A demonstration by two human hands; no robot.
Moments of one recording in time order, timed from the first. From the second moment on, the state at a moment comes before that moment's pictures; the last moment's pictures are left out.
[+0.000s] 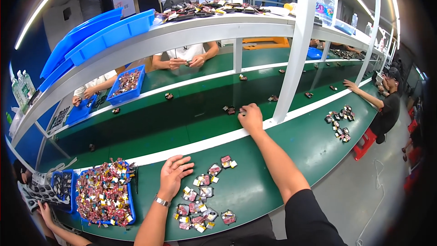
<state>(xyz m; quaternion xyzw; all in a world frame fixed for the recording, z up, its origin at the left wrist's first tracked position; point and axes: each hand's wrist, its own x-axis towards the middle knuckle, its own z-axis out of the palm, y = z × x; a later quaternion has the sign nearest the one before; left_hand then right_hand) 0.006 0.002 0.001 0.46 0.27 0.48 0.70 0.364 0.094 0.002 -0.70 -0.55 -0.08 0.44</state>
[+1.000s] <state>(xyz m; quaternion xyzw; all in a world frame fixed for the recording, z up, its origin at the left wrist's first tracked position) 0.005 0.000 -0.008 0.51 0.34 0.47 0.63 0.634 0.104 -0.019 -0.79 -0.46 -0.03 0.41</state>
